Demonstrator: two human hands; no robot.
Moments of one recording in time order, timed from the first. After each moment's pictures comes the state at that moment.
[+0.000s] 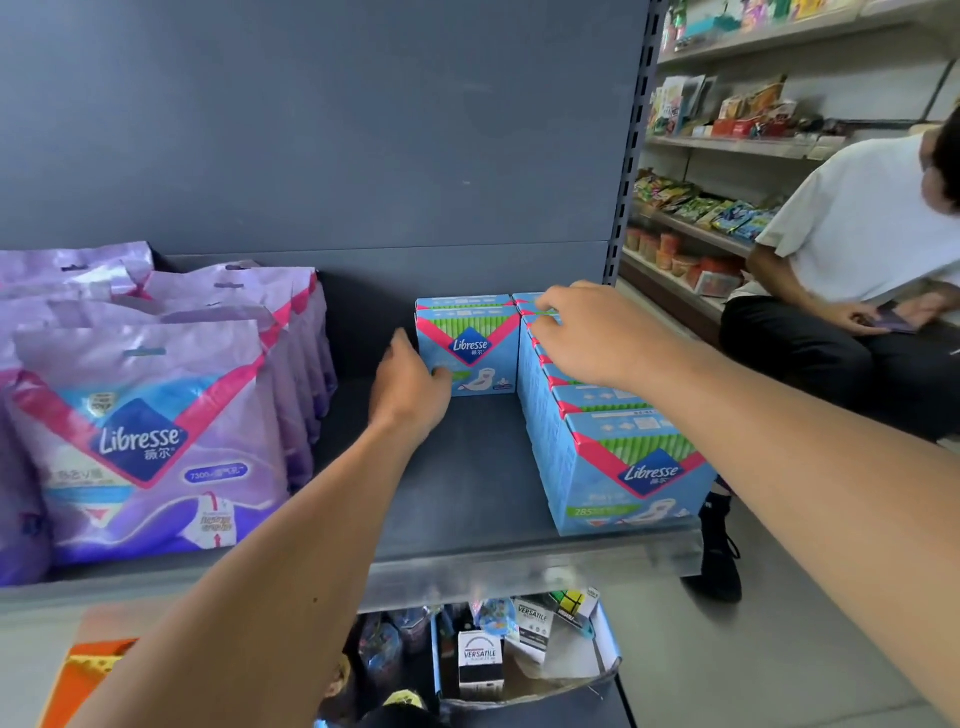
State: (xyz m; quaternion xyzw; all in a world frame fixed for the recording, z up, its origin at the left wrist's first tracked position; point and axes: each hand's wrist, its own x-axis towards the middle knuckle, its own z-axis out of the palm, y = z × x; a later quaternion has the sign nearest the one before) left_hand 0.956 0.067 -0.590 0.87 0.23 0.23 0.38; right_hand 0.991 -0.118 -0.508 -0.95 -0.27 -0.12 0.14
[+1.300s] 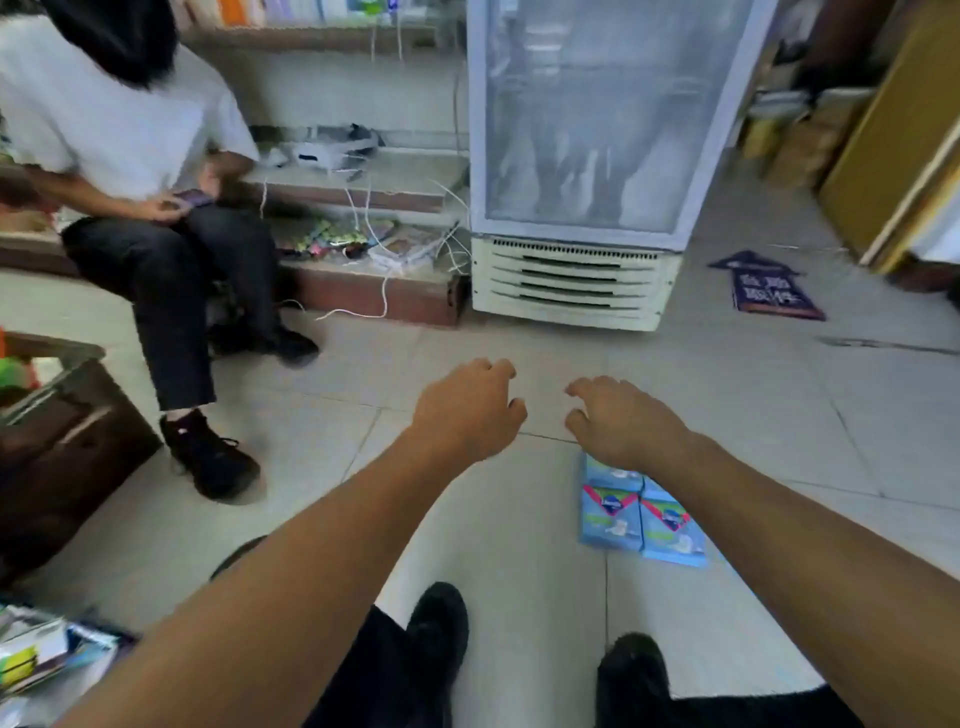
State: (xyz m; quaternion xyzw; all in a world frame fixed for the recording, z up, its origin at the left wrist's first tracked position) left_hand 0.717 -0.513 -0.648 0.85 -0.51 -0.04 0.11; right_hand 0.585 -0.638 -0.675 -0.93 0.35 0.01 0.12
